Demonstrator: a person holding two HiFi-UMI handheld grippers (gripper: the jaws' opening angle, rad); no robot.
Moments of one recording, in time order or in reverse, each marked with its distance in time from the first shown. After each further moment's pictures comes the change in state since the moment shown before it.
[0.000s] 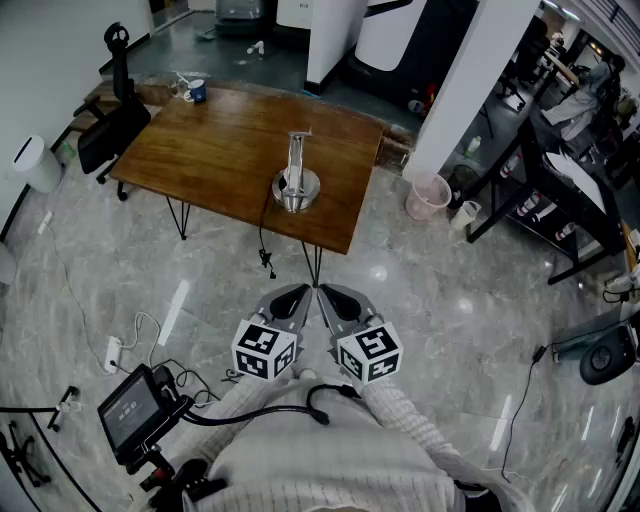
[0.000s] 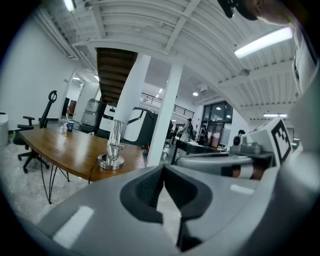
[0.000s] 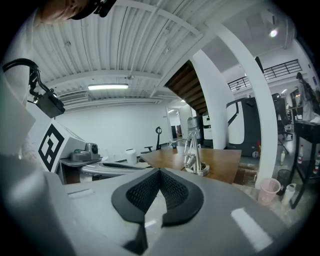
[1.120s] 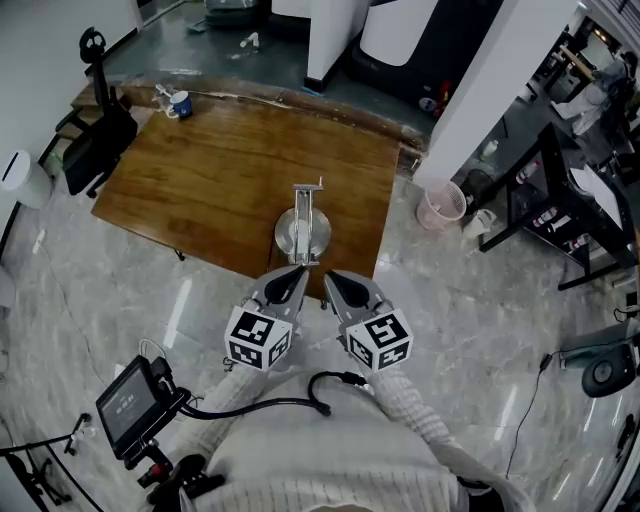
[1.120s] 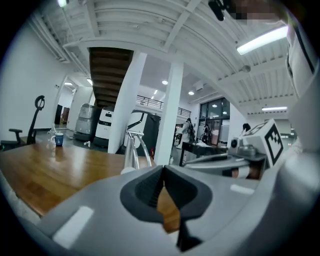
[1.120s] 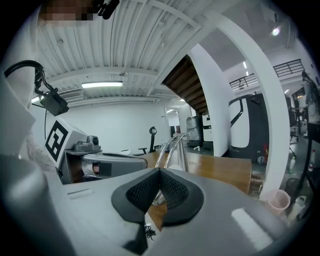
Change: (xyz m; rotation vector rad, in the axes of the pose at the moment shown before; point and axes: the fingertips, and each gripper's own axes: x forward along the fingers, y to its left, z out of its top) left arm 0.131 0.153 0.086 0.087 -0.019 -0.042; right arm 0.168 -0.116 0.057 -0.004 -0.003 -0.015
